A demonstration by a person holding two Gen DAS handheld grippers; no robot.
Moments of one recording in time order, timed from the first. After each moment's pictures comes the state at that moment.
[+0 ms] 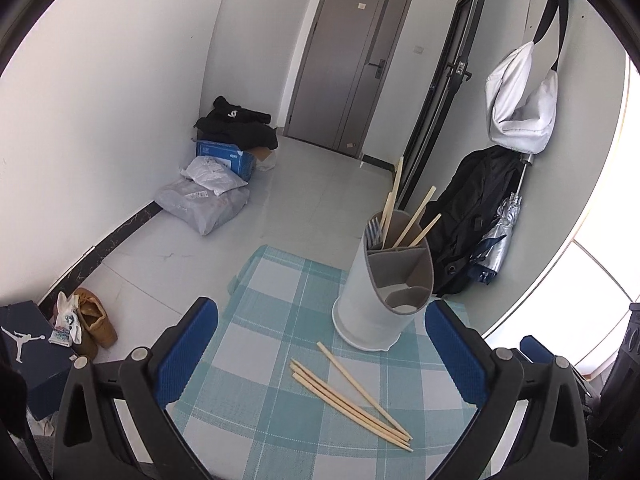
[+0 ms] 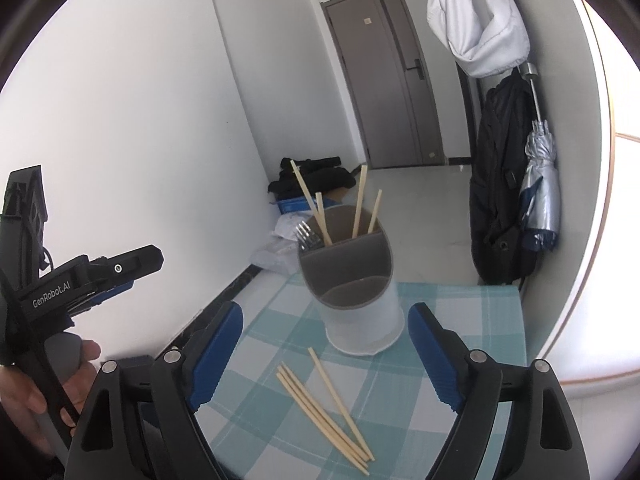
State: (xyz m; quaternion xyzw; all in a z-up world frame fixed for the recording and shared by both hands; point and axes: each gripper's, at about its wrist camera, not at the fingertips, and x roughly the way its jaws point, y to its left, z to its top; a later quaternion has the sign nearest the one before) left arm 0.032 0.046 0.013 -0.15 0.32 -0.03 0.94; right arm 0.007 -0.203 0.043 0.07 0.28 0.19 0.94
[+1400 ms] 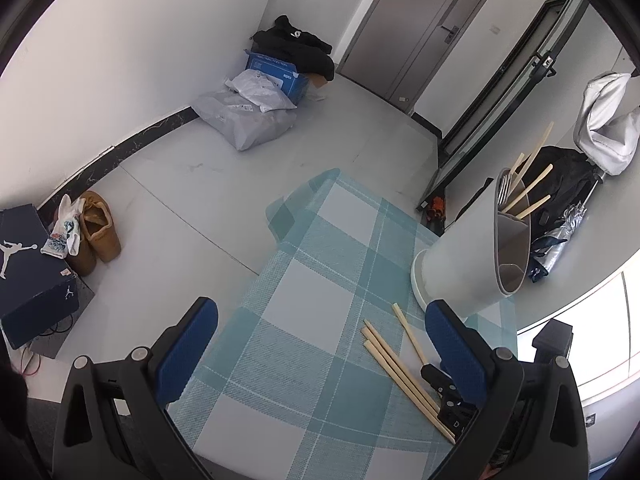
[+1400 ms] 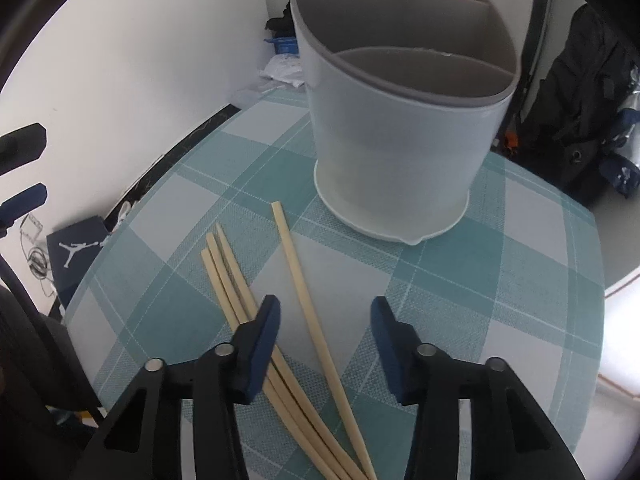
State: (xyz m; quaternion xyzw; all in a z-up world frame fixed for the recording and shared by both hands) left arm 0.064 0.116 -0.068 -0.25 0.42 0.02 0.87; right arm 0.095 -0.123 -0.112 -0.09 0.51 0.20 0.83
